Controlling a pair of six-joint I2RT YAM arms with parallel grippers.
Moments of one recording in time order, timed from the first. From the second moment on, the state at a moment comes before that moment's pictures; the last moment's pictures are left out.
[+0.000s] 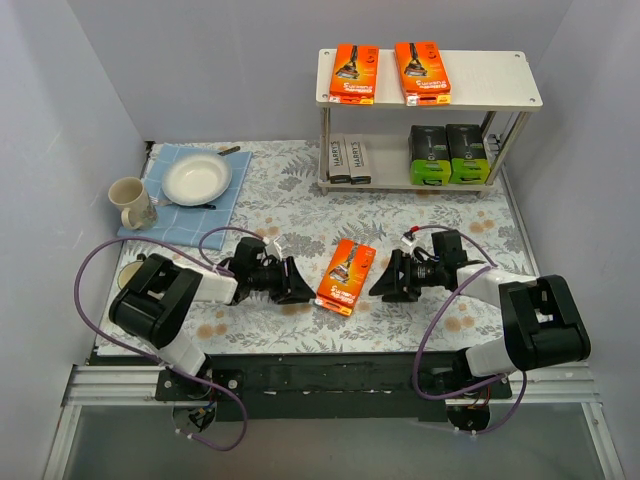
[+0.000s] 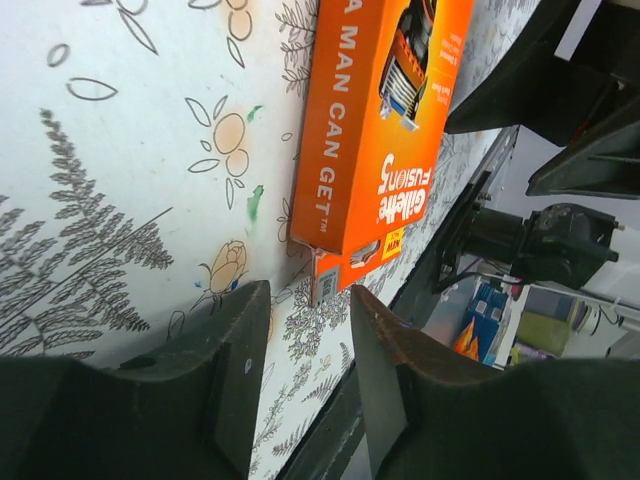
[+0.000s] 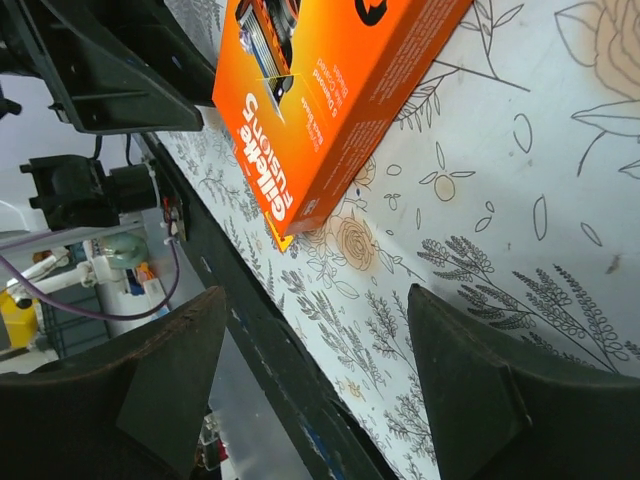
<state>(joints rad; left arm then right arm) -0.46 1.60 0.48 0.37 0.71 -0.79 0.21 1.42 0.51 -0.09 -0.92 0.42</state>
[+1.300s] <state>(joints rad) -0.70 1.81 0.70 0.68 0.83 -1.12 0.11 1.45 0.42 0.22 -1.00 0.88</state>
